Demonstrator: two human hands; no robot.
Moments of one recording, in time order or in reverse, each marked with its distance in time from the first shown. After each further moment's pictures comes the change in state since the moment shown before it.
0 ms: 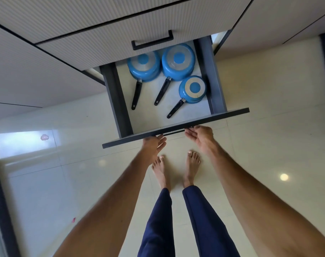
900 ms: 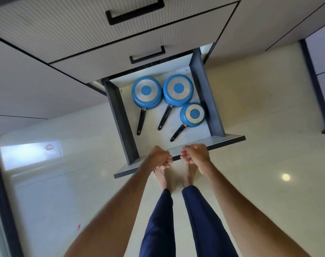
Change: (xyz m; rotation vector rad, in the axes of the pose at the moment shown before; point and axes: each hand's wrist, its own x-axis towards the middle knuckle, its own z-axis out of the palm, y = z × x) left_hand -0.050 -0.016 0.003 0.981 -0.087 -0.011; right_hand -0.082 0.041 -0.032 -0.471 0.031 -0.108
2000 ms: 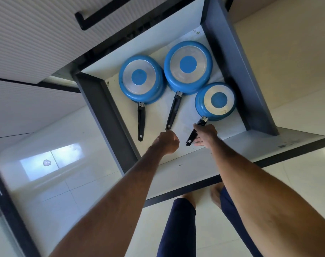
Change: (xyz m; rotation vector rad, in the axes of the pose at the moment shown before) left_hand 0.240 0.033 -0.016 0.742 0.112 0.274; right_hand 0.290 0.029 0.071 0.026 0.051 0.255
